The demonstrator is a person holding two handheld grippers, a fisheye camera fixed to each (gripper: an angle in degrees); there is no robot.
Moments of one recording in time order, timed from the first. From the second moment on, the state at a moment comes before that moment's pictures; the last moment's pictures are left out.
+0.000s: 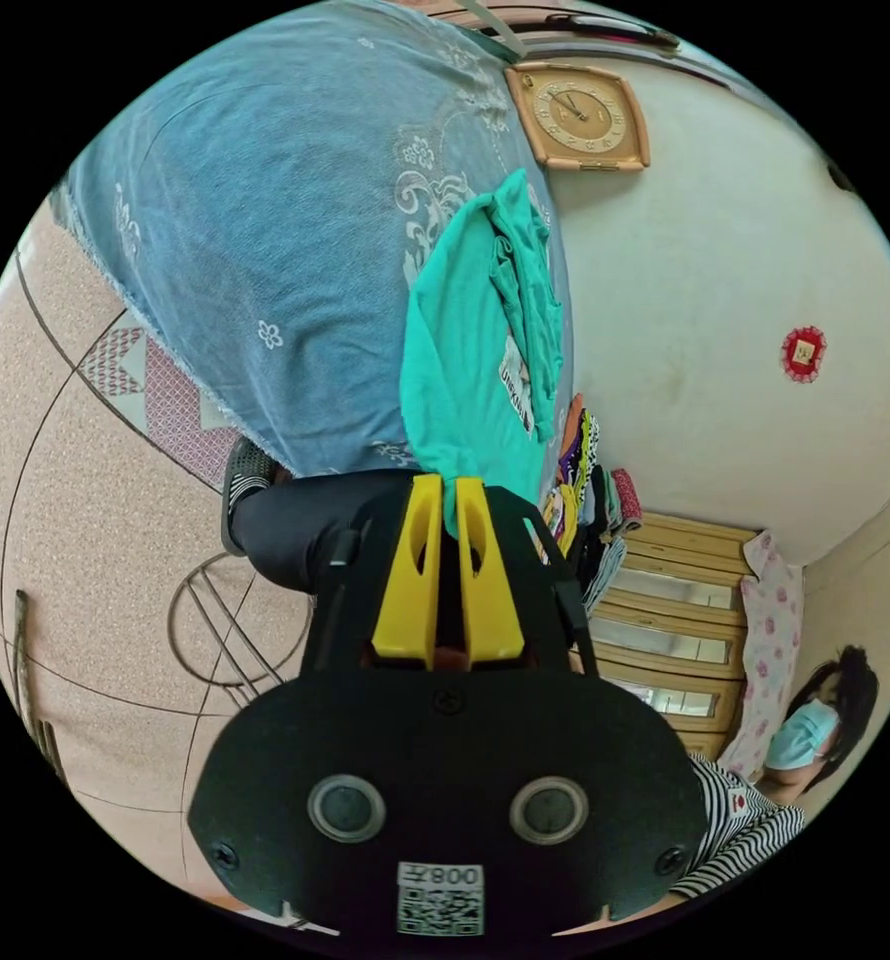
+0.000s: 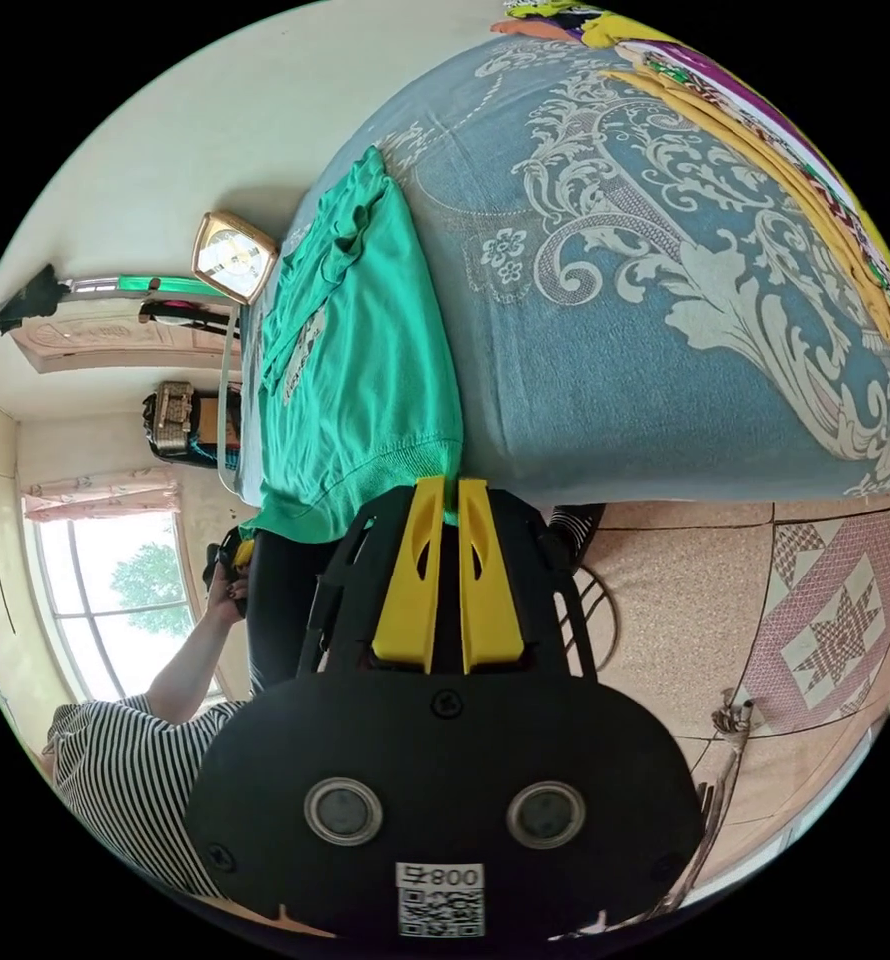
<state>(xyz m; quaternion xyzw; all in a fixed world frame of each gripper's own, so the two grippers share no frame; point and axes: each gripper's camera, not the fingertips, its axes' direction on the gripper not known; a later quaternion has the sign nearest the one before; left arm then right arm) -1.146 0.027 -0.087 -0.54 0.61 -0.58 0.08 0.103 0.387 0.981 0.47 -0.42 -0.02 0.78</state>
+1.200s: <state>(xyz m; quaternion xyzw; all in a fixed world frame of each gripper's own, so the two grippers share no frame) -1.442 0.040 0.007 -0.33 0.64 -0.69 0.05 0.131 0.648 1.008 0.57 -0.48 -0.21 0.64</state>
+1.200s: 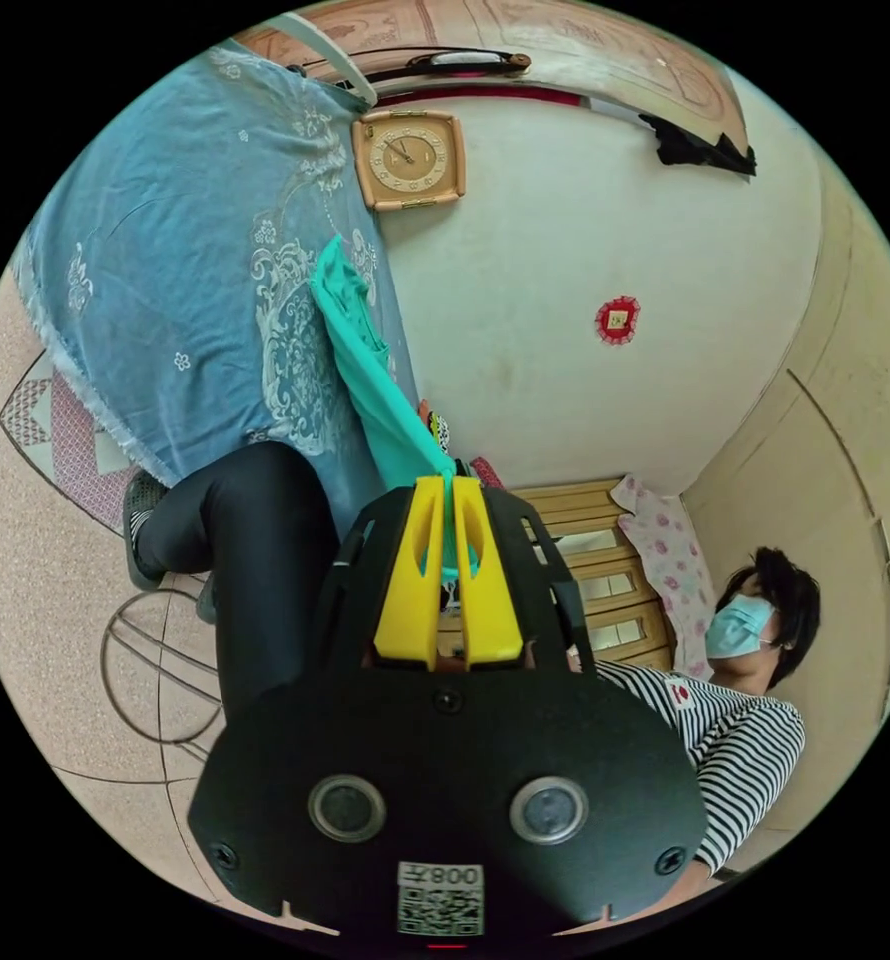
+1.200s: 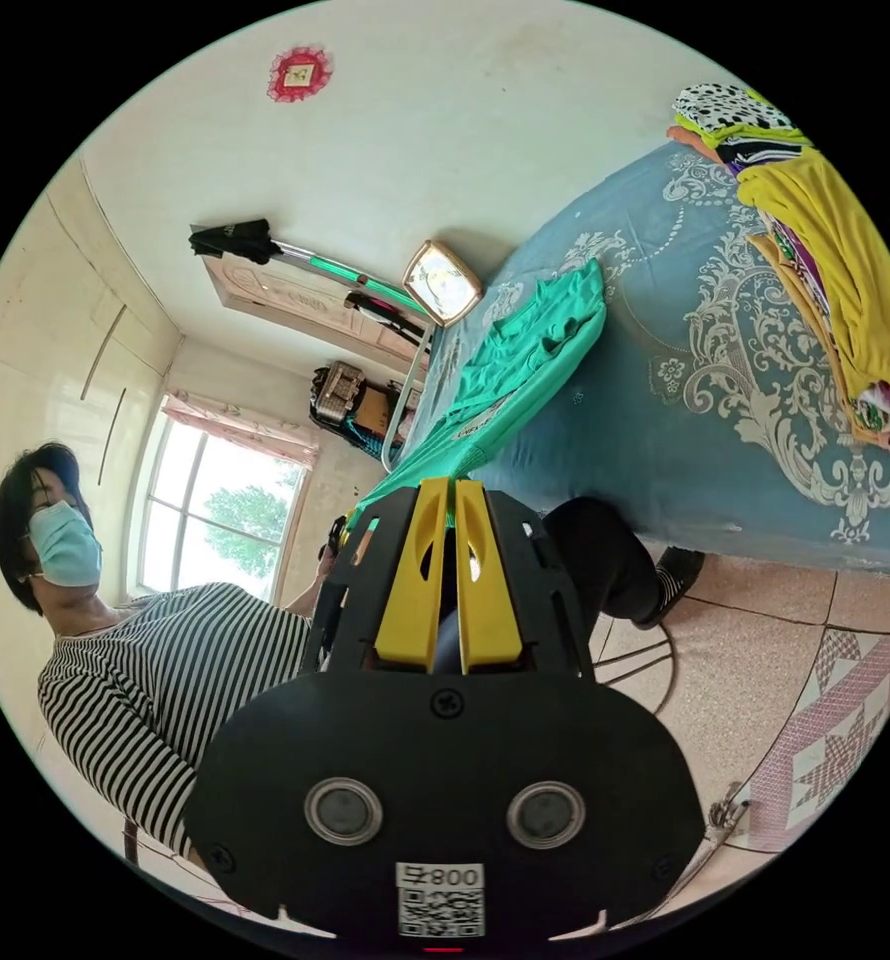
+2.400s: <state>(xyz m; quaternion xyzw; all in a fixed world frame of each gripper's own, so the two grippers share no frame) -1.328 0.109 -0.061 -0.32 0.63 -0.71 0.00 0.160 0.603 1.008 0.55 -0.53 -0.20 0.62</state>
